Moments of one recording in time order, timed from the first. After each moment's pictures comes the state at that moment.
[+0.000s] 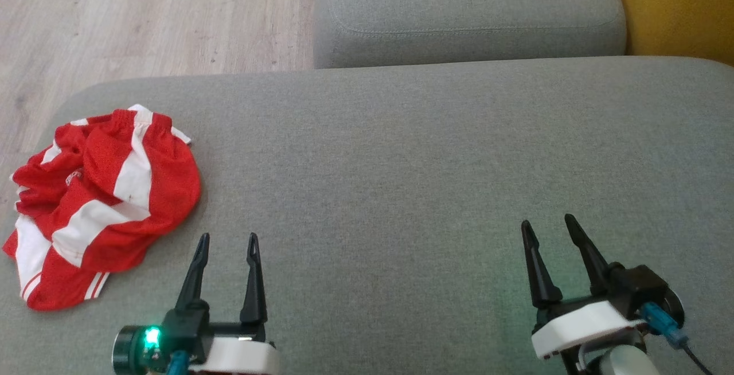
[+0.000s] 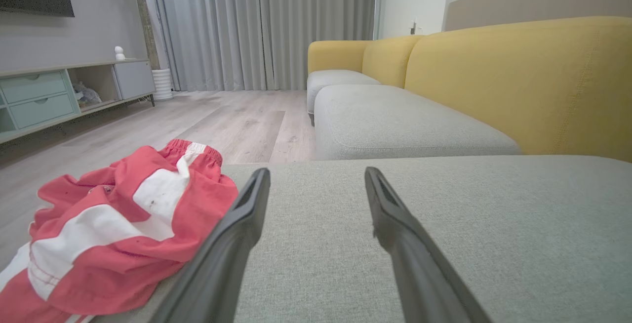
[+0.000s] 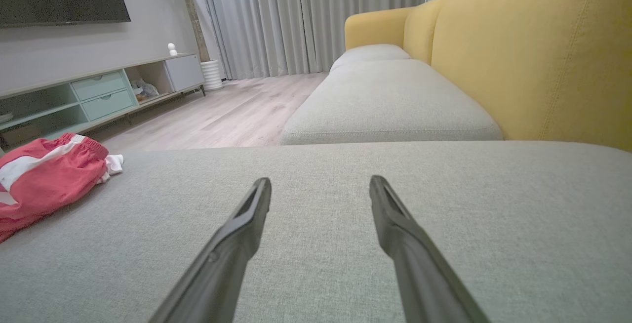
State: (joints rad) left arm 0.04 0.09 -0.25 0.15 -0.16 0.13 -0.22; right arm 0.02 -0.04 0.11 0.26 0.12 0.13 -0.22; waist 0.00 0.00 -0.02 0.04
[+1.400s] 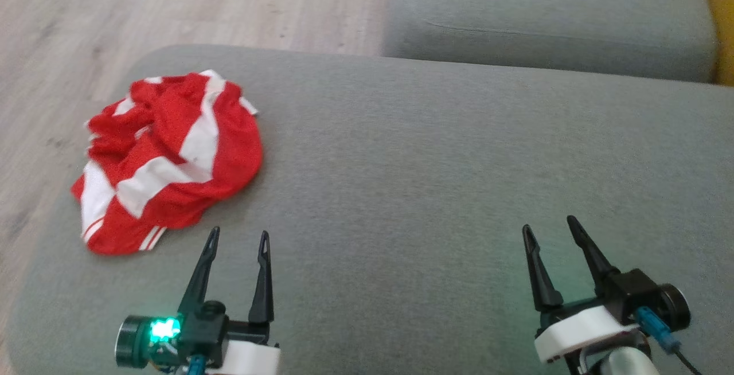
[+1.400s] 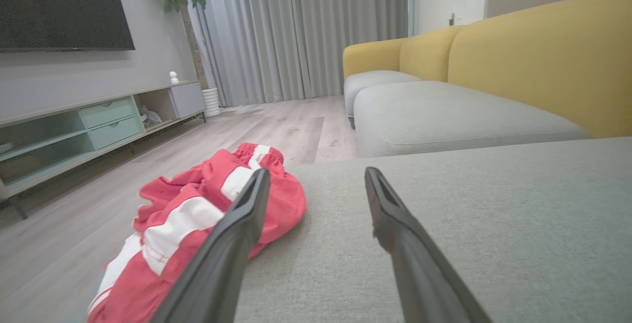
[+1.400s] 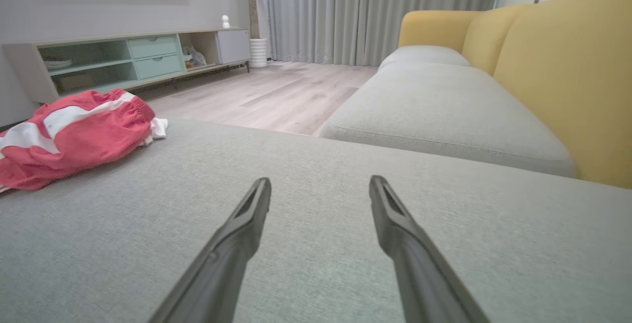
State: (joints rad) left arm 0.03 0.08 -0.26 0.16 -0.02 0.13 -0.25; right arm 0.02 -0.04 0.08 0.28 0.00 0.13 -0.25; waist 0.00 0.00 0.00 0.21
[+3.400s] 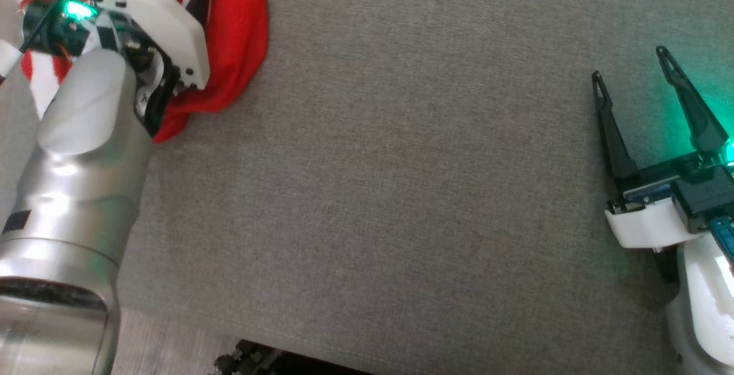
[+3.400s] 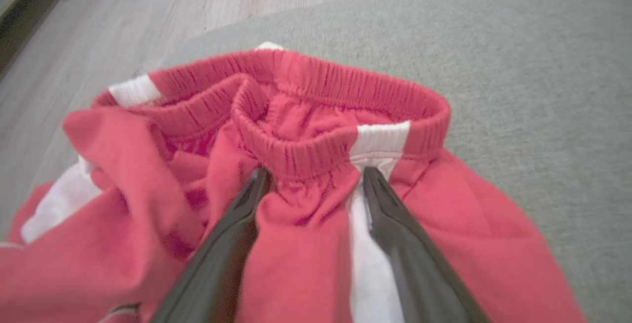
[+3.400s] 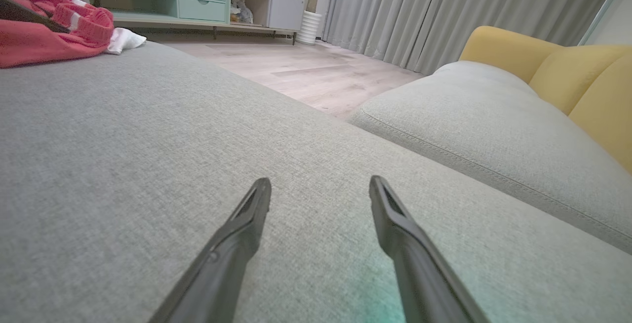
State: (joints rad) left arm -1.07 0.20 -0.40 0.94 -0.33 -0.13 0.16; right arm -0.23 -0.20 0.01 0.02 -0.27 0.13 -0.27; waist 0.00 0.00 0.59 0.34
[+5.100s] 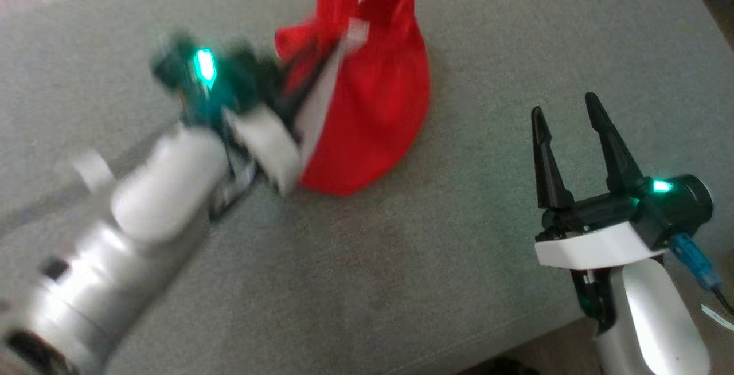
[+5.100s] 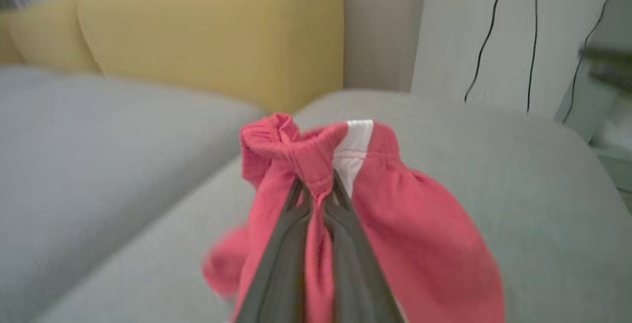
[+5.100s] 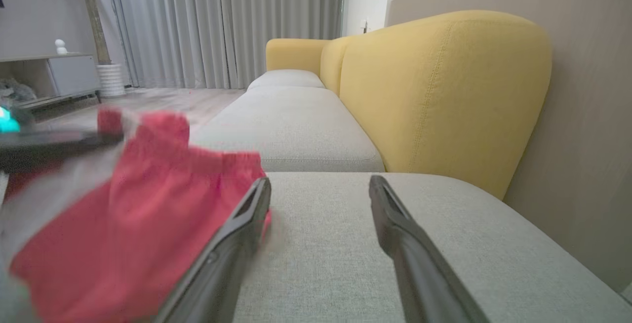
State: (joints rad) left arm -0.97 0.37 -1.01 0.46 -0.62 -0.11 -0.09; right arm -0.18 -0.06 0.12 0.08 0.05 0.13 -0.26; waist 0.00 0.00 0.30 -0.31
